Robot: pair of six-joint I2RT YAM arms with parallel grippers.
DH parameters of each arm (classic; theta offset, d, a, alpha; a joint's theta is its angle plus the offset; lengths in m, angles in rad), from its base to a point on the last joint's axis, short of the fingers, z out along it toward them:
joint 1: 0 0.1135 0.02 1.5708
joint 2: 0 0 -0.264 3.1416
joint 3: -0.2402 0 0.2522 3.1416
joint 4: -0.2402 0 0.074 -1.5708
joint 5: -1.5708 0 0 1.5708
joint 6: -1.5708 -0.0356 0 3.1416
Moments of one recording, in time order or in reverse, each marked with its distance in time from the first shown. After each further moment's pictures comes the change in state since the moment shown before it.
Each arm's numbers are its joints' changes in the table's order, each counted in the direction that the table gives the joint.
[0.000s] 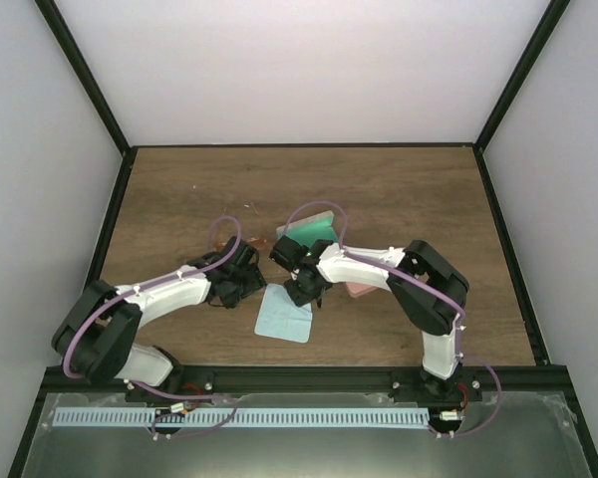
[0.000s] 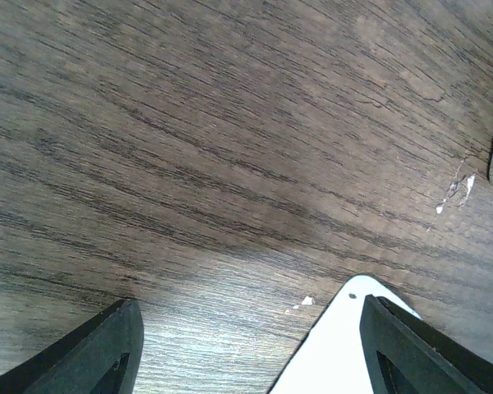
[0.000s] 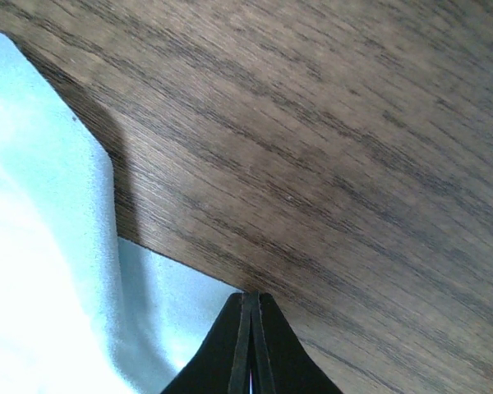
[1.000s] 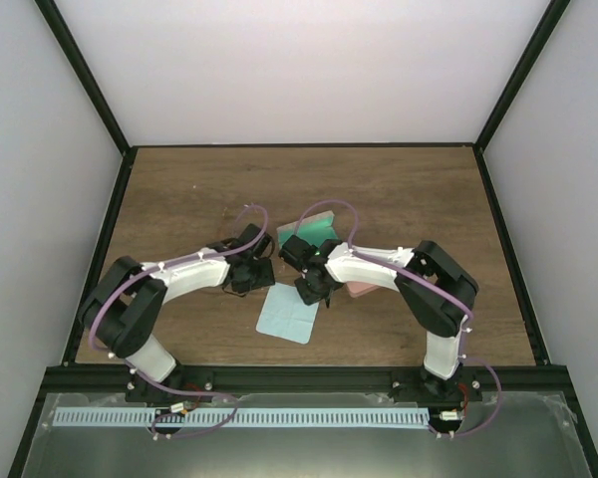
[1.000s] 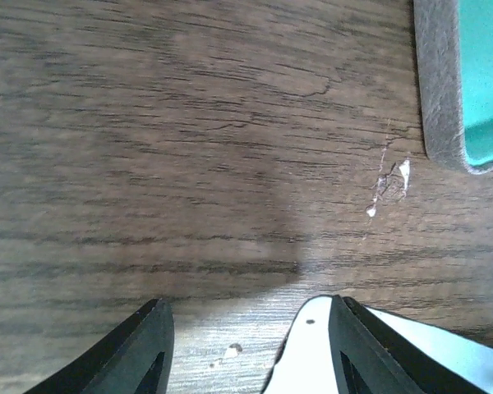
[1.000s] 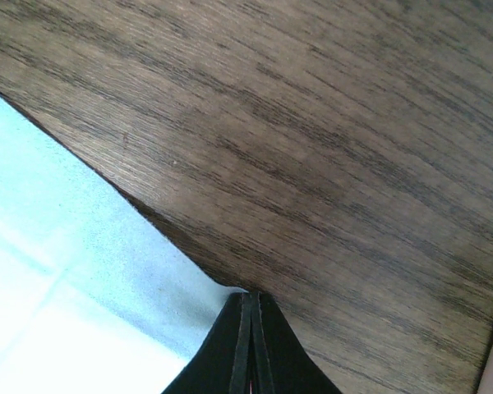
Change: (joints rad) left arm -0.018 -0.164 -0.168 -0.043 -0.018 -0.256; right arm -0.042 0.047 0.060 -0.011 -0.056 -0.031
